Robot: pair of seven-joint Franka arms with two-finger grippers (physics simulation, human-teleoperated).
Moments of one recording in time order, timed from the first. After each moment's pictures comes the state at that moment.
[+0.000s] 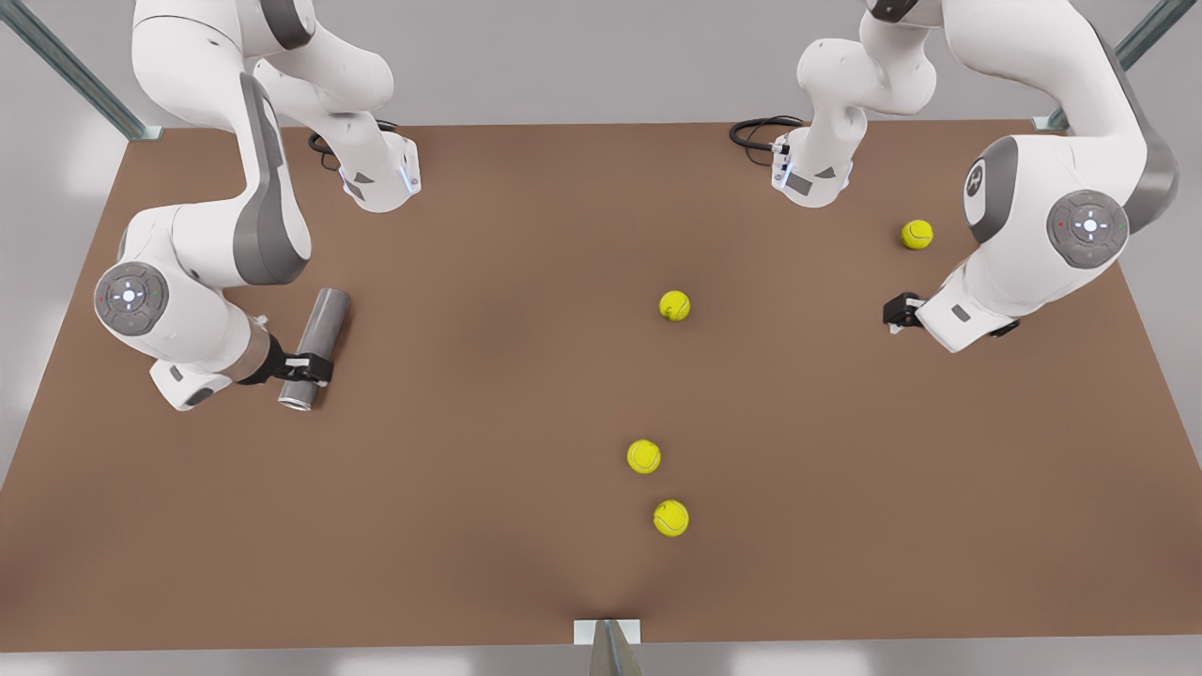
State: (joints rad) left arm -0.33 0.18 0.23 -1.45 0.03 1.50 0.07; right arm 0.06 0.28 0.08 -1.46 -0.02 1.65 0.18
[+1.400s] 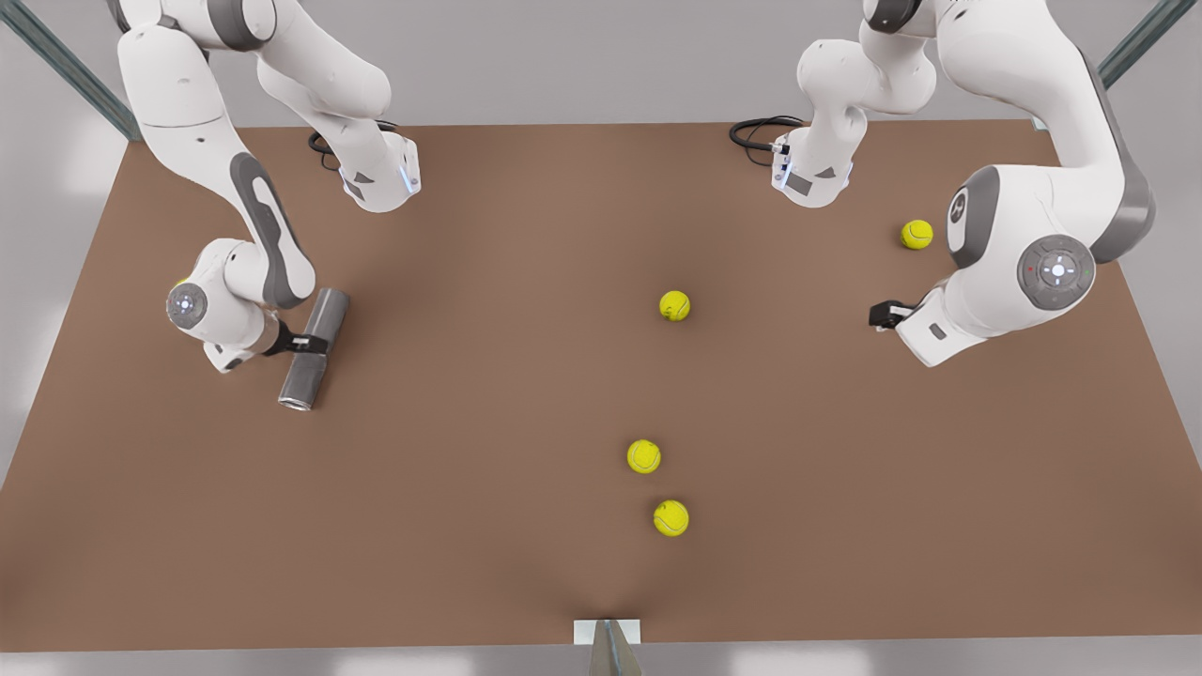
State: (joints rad) left arm -0.30 0.23 0.19 -1.45 0.02 1.43 0.07; right arm -0.30 0.22 0.08 -2.42 0.03 2.46 -0.13
